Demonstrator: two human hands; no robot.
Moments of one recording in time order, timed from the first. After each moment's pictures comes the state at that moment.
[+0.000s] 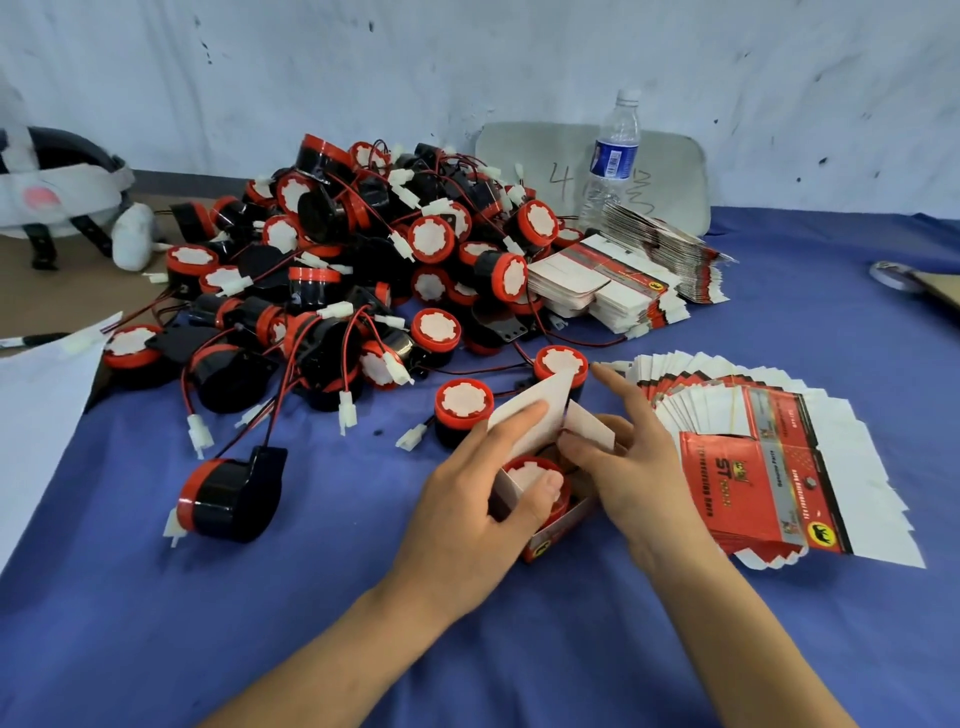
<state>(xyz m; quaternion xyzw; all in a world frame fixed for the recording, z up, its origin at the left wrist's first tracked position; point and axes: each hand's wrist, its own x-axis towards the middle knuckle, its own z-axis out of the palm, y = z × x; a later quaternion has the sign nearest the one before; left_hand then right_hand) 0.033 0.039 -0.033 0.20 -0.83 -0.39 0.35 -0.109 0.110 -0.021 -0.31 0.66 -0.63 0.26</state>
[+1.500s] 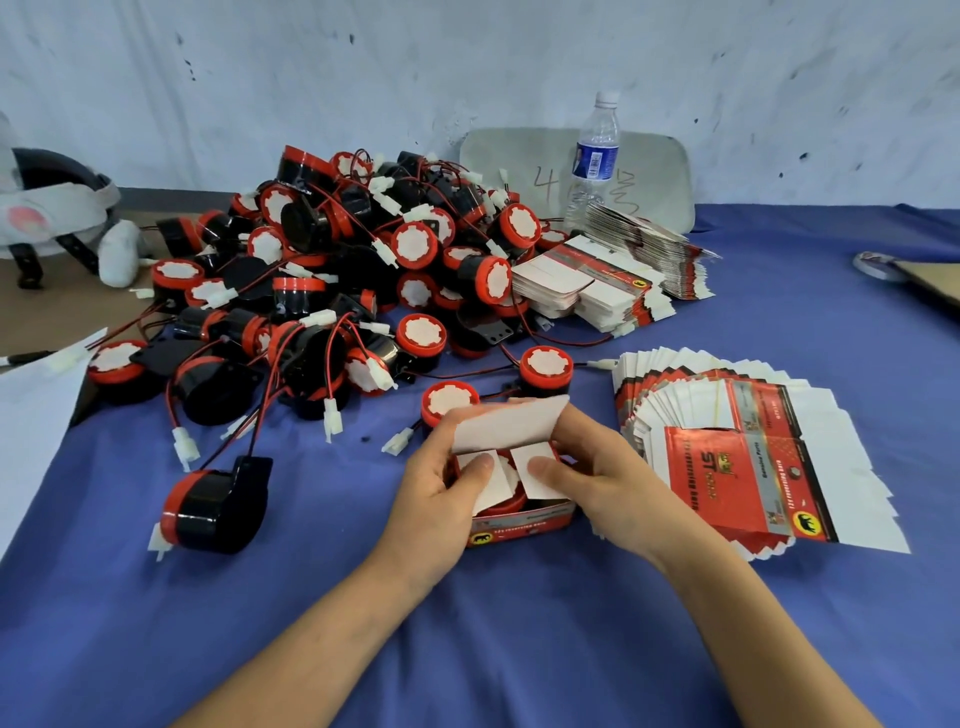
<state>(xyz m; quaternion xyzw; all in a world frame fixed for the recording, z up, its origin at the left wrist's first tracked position) 0.025 0.028 -0.042 0.20 -0.67 -0.61 0.37 -0.122 0.115 -0.025 -0.51 0.61 -0.50 0.35</state>
